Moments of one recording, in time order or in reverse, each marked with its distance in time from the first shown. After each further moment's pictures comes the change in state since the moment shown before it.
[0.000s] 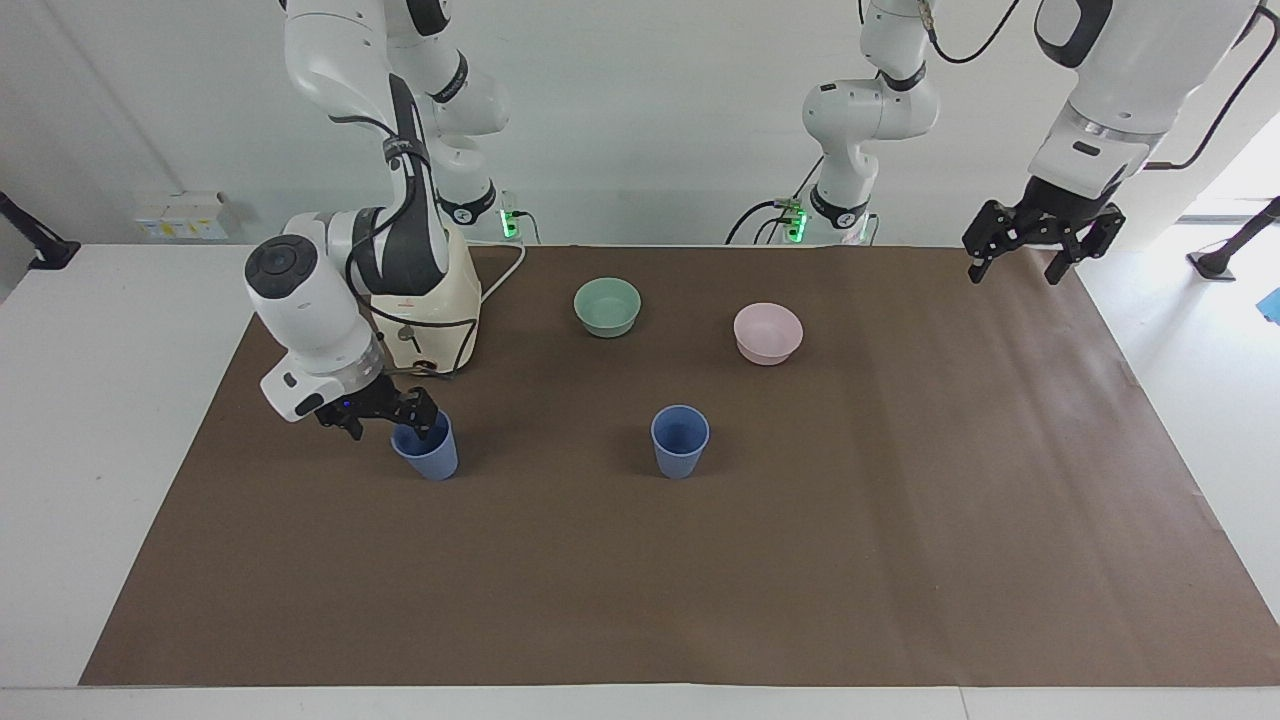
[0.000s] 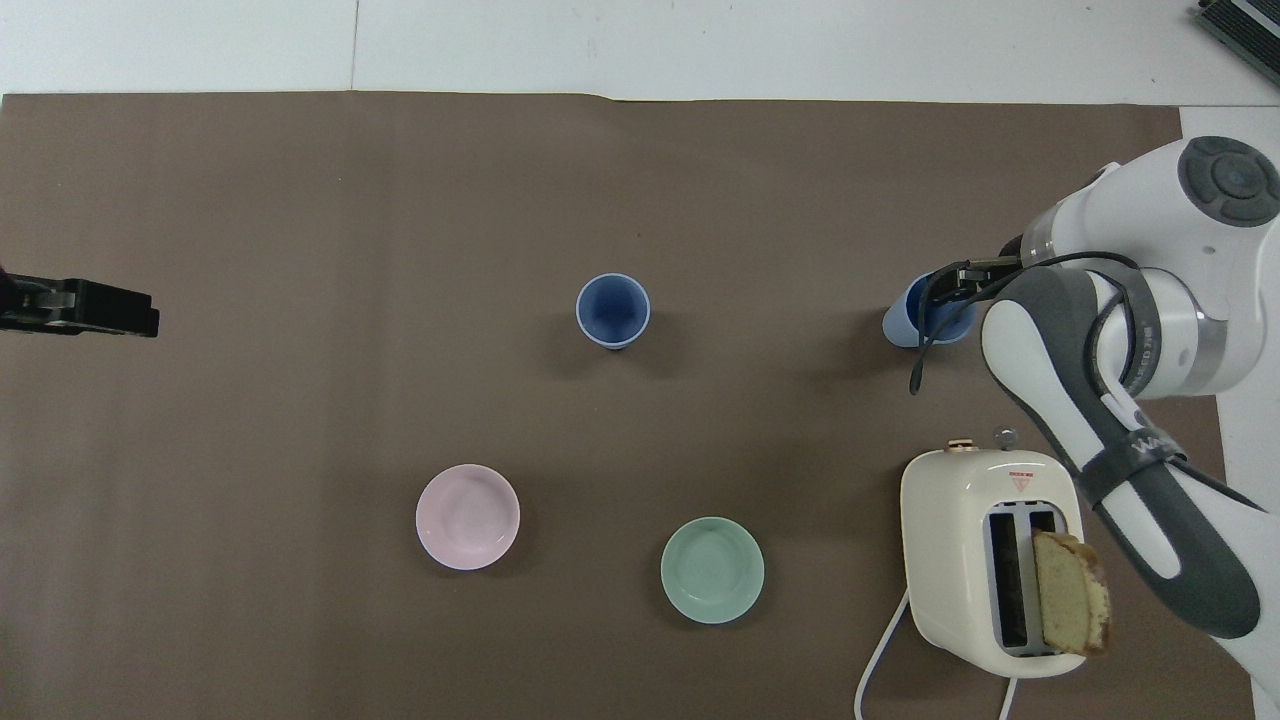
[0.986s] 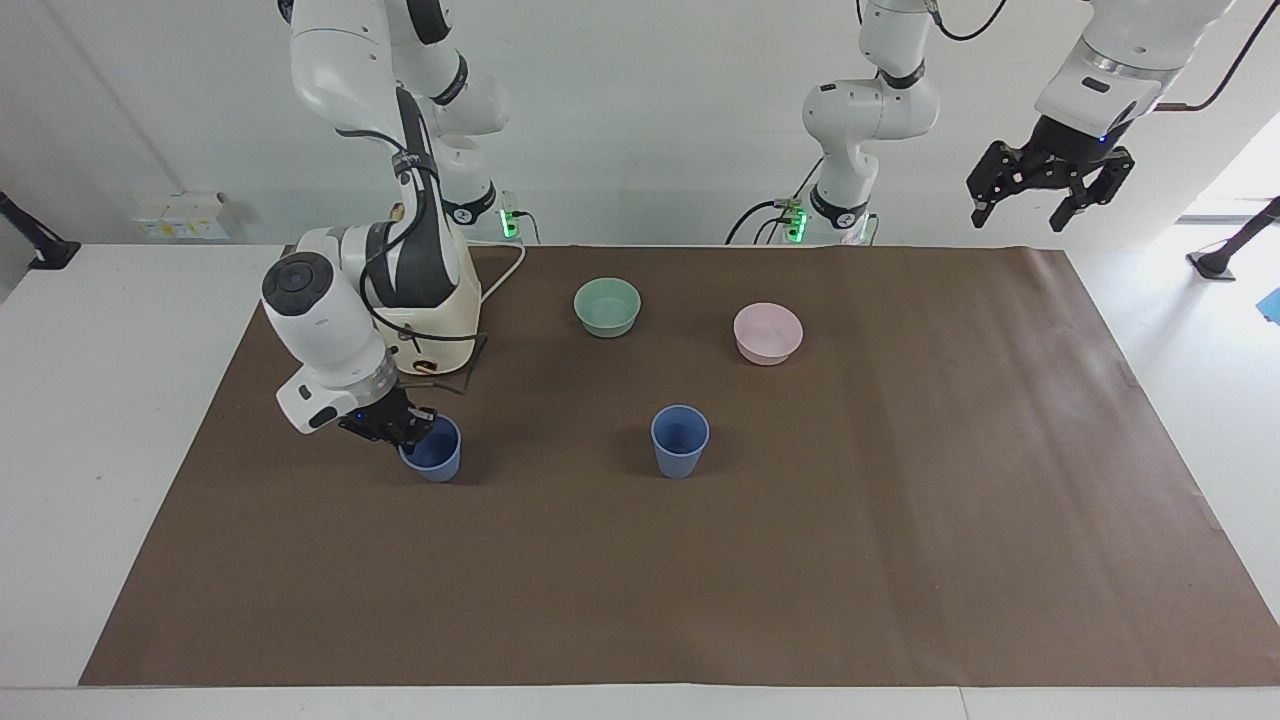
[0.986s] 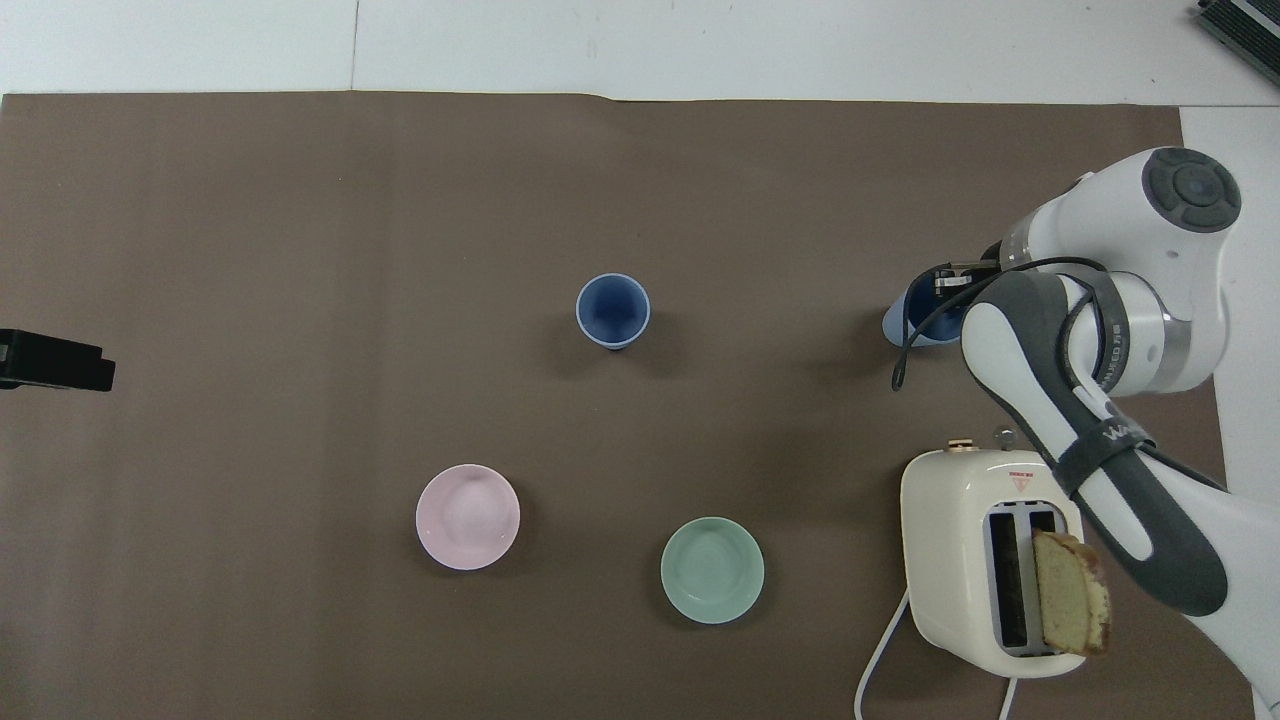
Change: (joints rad) left arm 0.002 -0.035 0.001 0.055 -0.004 -0.138 0.019; right arm 0.013 0.028 0.024 0.050 0.002 -0.004 0.093
